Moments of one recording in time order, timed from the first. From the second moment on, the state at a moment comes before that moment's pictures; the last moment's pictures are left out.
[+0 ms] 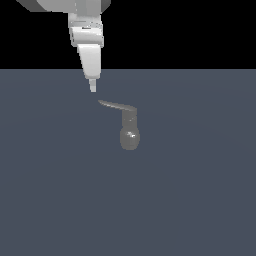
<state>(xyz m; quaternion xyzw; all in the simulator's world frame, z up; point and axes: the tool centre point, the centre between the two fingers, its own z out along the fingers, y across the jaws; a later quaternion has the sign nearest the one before) 0.026 0.112 0.231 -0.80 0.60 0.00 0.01</state>
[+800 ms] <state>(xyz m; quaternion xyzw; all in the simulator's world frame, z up) 0.086 0.080 0.176 -0.71 0.71 0.00 0.00</state>
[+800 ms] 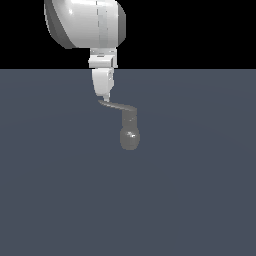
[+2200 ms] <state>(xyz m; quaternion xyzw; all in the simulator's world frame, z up) 0.045 0.085 0.173 -0.70 0.71 0.00 0.00</state>
